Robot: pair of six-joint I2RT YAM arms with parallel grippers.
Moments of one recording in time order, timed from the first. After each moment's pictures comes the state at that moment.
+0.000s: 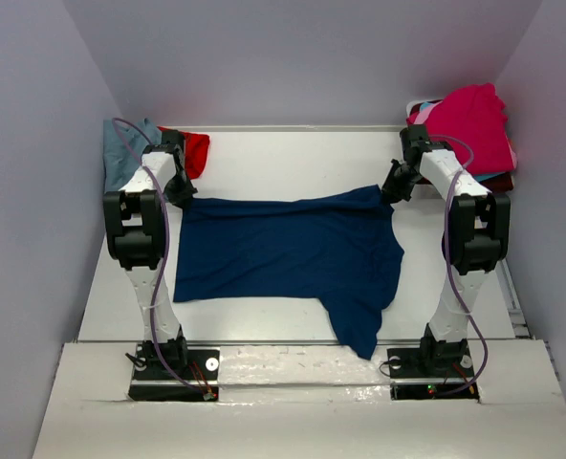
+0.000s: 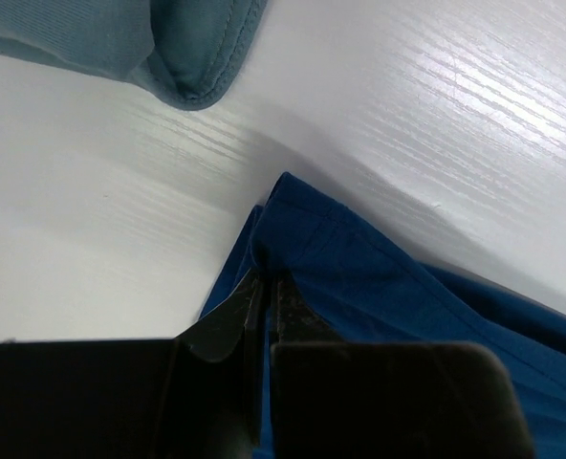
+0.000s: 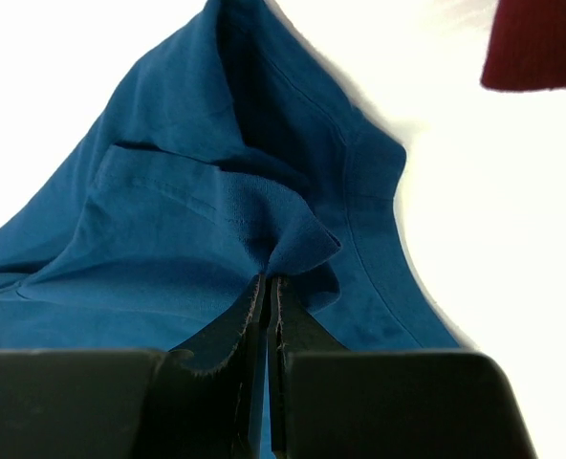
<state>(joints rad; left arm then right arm) 0.02 2.08 1.66 -0.85 -0.15 -0.42 0.06 2.00 1.66 -0.88 -0.10 0.55</state>
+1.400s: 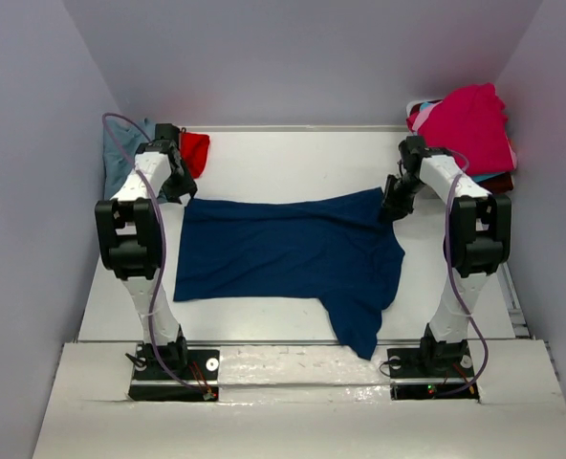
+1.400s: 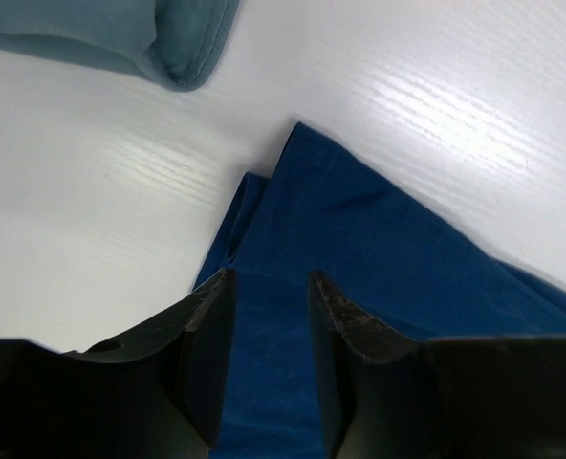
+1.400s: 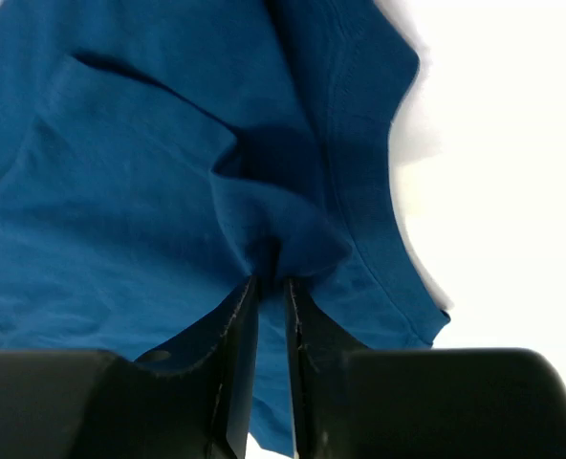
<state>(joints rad) 0.02 1.95 1.60 -0.81 -0.10 -0.42 0.06 1.98 1.58 -0.97 -0.20 0.41</state>
